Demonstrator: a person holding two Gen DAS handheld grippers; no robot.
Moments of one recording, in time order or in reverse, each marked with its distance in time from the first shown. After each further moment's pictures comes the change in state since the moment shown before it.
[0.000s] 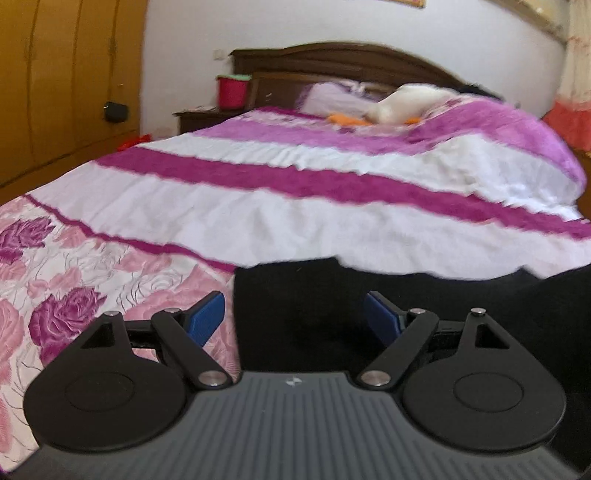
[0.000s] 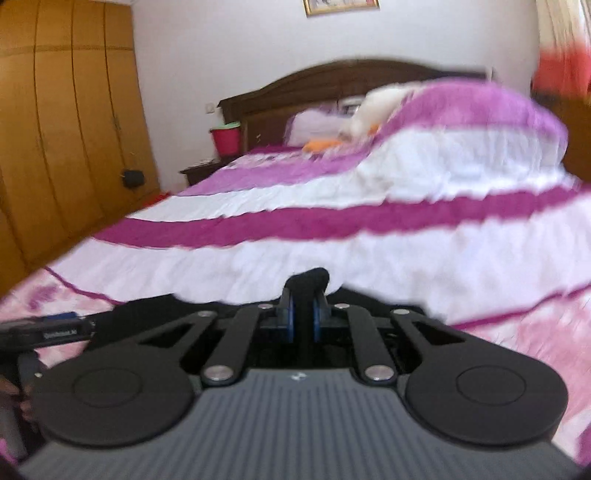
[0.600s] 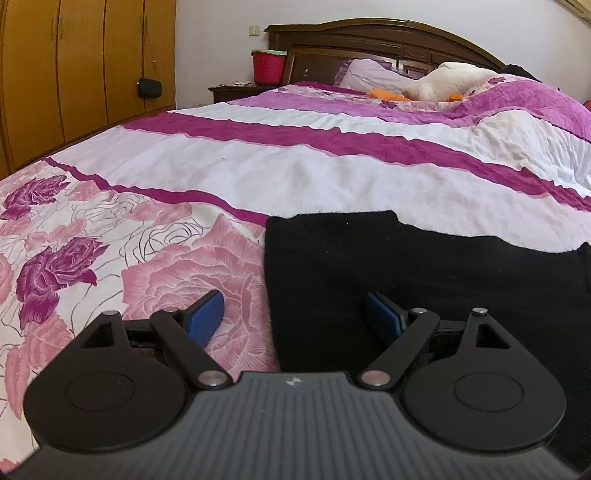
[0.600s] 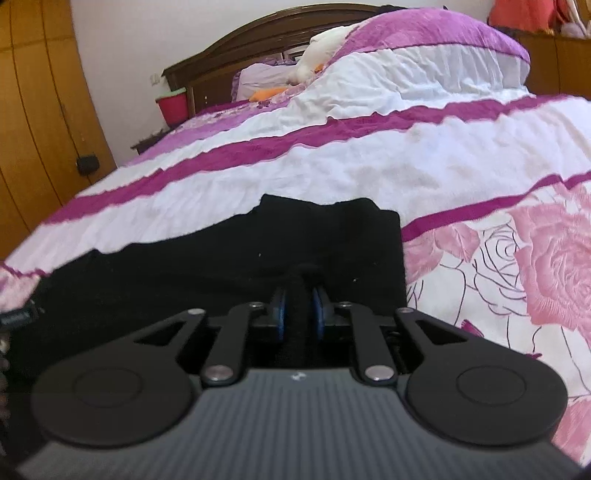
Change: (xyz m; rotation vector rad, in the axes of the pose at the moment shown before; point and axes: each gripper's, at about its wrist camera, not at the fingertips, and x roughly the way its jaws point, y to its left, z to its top) left arm 0.045 0.016 -0.028 -0.040 0.052 0.096; right arm 0.062 -0.051 -0.064 0.213 0.153 -0.027
